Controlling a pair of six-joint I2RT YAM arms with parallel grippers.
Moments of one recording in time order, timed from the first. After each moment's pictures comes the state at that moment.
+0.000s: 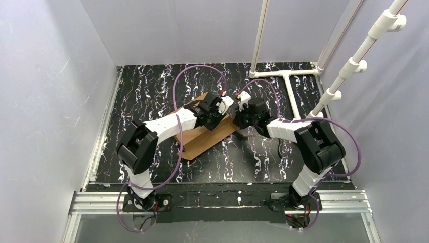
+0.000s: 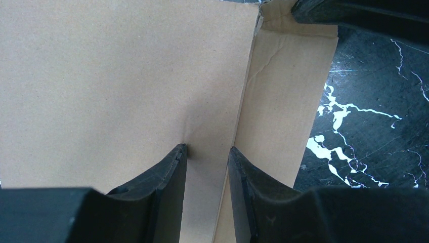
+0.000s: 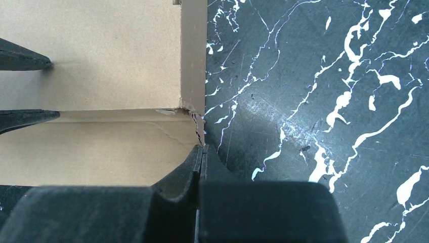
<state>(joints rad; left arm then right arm) -0.72 1.79 1.27 -0.43 -0.09 0.14 0.52 1.69 0.83 0.26 -0.22 0.07</state>
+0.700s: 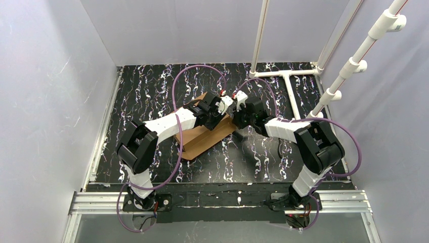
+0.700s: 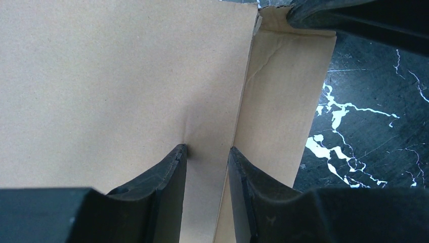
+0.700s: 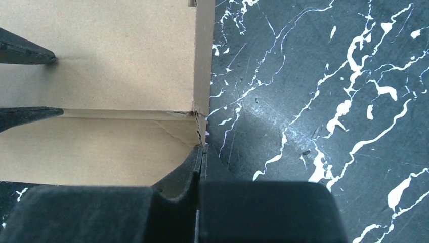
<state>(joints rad) -0.72 1.79 1.27 -0.43 -0.08 0.14 0.56 1.69 0.86 0.21 -0.20 0.02</state>
